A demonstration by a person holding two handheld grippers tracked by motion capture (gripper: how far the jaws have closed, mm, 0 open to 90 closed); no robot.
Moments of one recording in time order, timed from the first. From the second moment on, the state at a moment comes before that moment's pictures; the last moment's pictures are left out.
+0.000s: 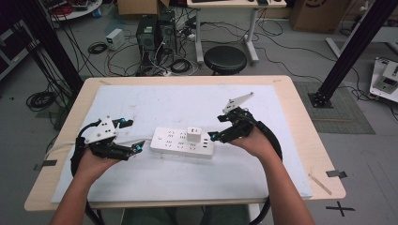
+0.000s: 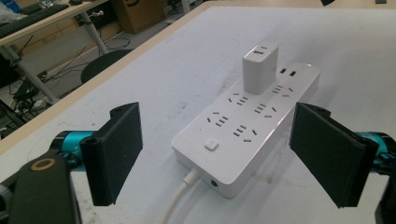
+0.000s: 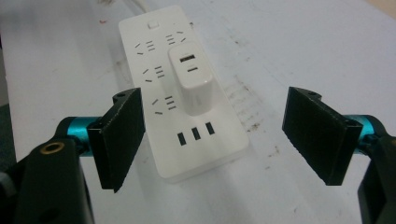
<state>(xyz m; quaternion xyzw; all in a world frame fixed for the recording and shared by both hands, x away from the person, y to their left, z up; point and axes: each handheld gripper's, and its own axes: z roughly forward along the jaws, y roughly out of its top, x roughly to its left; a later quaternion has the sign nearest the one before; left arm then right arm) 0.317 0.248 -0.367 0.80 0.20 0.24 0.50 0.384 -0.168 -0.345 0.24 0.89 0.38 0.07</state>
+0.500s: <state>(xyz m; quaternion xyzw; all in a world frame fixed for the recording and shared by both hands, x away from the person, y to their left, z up) 0.319 0.259 -0.368 0.79 0.21 0.24 0.52 0.371 -0.208 -0.366 0.28 0.86 0.43 0.08</state>
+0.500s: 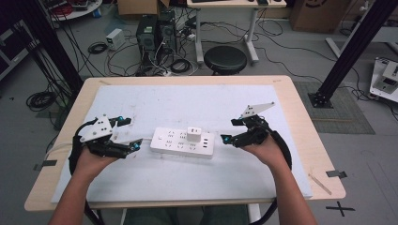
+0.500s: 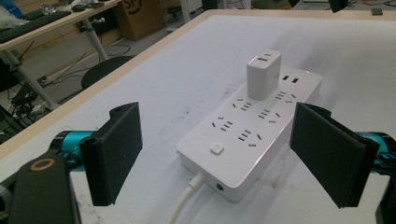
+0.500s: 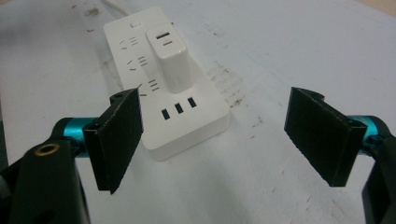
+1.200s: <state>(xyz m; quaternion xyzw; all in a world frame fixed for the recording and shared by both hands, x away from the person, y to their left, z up) 0.317 0.261 -0.371 0.80 0.21 0.24 0.52 0.365 -0.207 -0.367 0.28 0.85 0.43 0.09</state>
